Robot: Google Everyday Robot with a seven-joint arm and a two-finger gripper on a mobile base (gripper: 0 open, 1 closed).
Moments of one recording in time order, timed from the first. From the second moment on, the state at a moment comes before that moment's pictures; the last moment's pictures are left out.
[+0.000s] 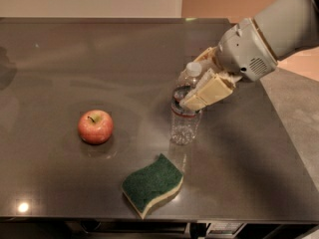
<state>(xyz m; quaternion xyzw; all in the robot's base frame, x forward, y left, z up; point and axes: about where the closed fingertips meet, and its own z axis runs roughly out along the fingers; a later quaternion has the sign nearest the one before) 0.462 -0.061 0.958 -0.65 0.65 0.23 0.31</state>
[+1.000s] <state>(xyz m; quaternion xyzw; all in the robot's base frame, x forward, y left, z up) 0.429 -0.060 0.952 -0.66 0.64 0.24 0.31</state>
